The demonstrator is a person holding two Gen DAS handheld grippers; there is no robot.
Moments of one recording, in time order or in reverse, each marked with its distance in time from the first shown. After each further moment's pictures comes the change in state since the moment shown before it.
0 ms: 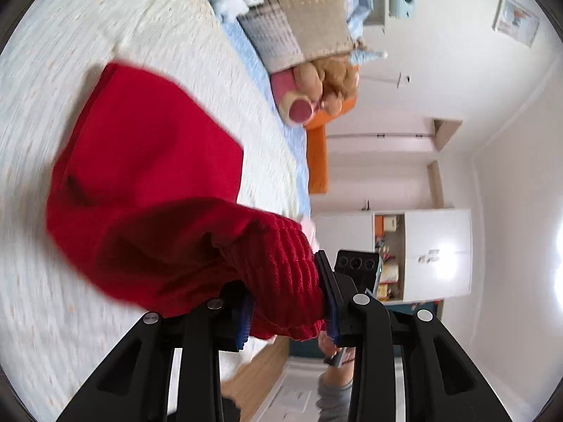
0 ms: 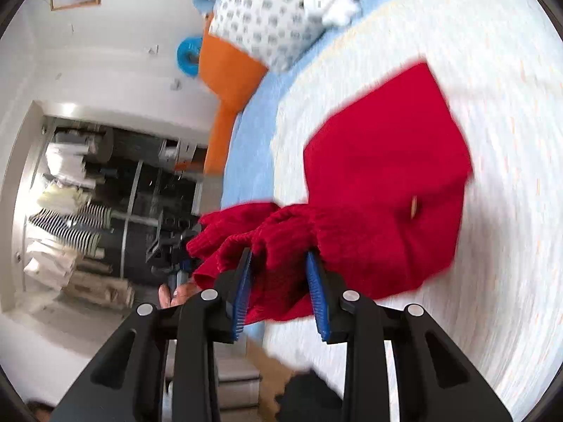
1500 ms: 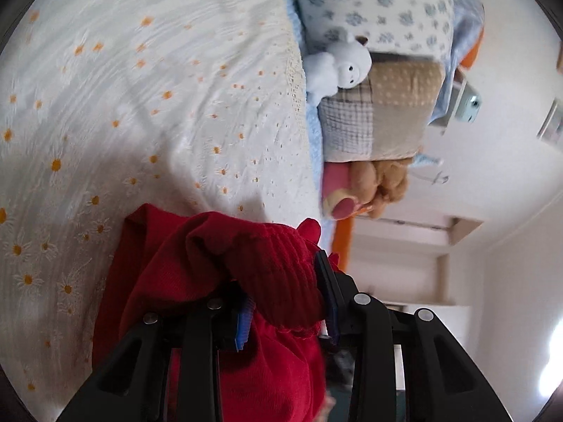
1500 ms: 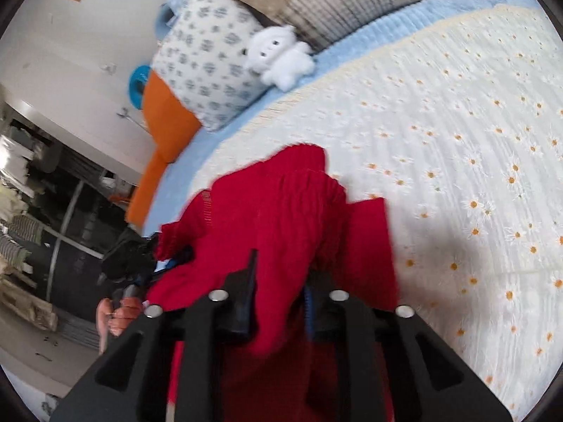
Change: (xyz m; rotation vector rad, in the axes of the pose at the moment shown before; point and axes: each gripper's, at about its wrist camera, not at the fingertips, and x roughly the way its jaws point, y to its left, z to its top) left arm 0.057 0.146 0.152 -0.230 -0.228 -0.029; right arm 0.106 -0.116 0.114 -0.120 -0.177 -0.256
